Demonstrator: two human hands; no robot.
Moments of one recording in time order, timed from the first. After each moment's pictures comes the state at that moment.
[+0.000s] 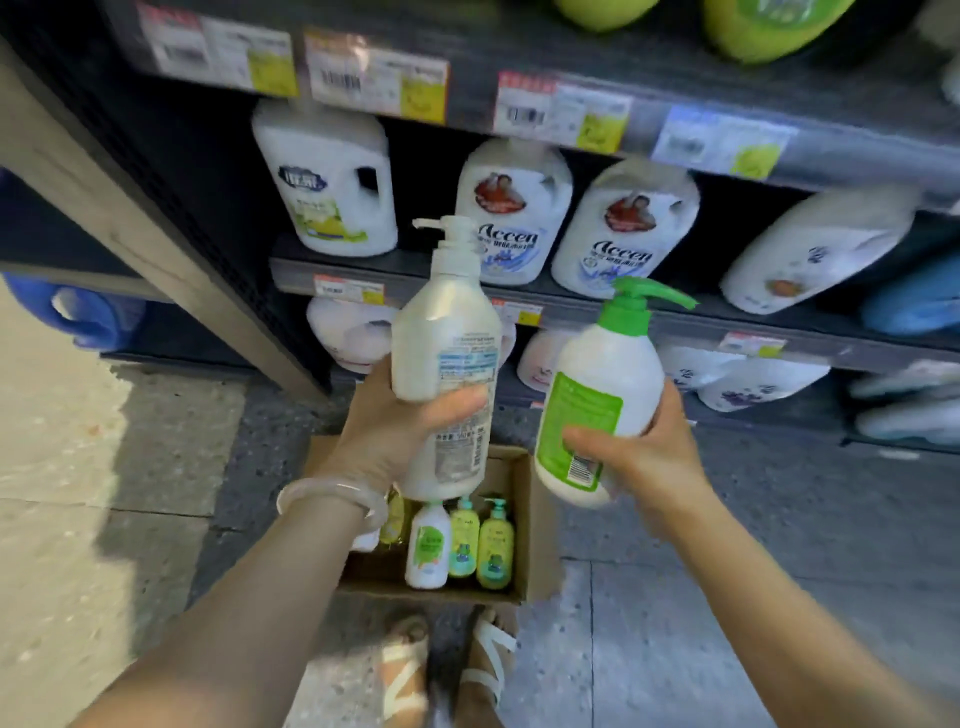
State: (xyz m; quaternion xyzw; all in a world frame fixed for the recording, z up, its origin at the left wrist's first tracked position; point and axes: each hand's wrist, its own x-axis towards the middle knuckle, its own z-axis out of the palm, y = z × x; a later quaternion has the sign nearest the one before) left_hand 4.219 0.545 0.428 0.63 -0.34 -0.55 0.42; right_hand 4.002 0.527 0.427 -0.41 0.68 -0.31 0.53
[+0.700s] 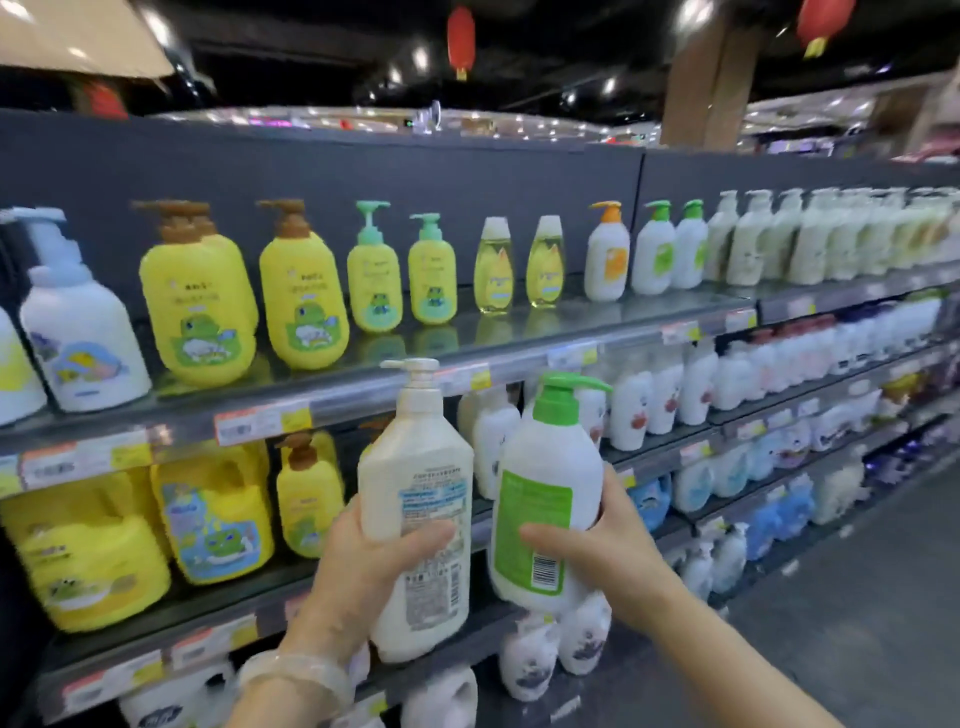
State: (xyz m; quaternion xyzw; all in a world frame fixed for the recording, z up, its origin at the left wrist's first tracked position) left_hand 4.096 0.536 0.780 0.35 -0.58 -0.56 0.48; right_hand 3.888 0.592 0.777 -0.45 0.55 -0.58 0.41
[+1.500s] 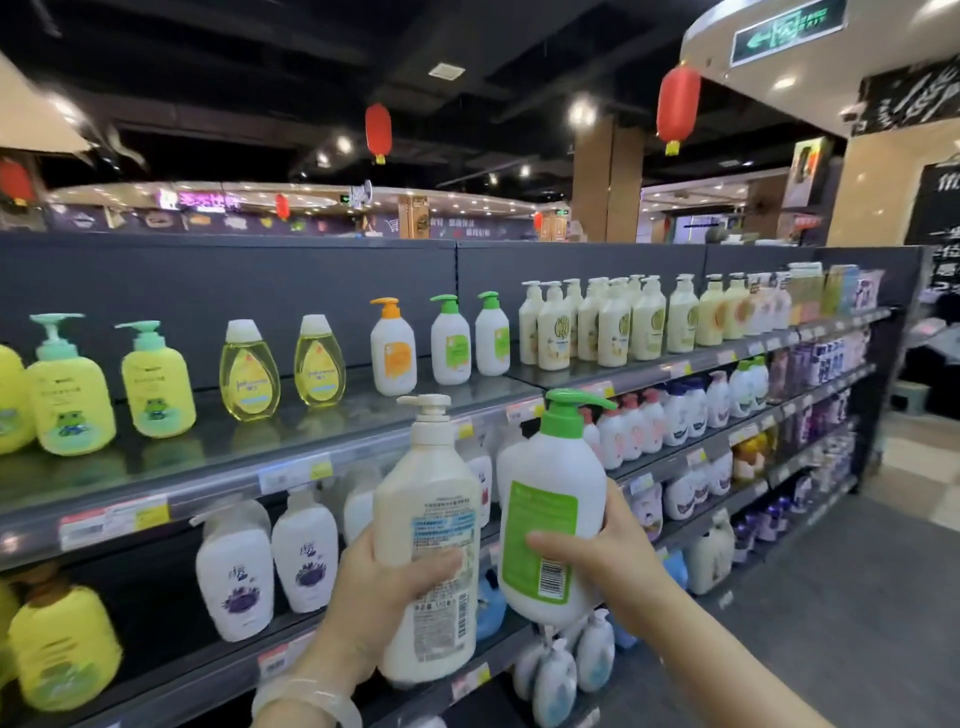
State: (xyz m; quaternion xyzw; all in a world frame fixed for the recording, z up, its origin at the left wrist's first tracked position) left_hand 3.717 0.580 0.836 0.28 -0.60 -0.59 0.46; right_hand 3.512 0.654 0.844 -0.45 0.53 -0.63 0.34
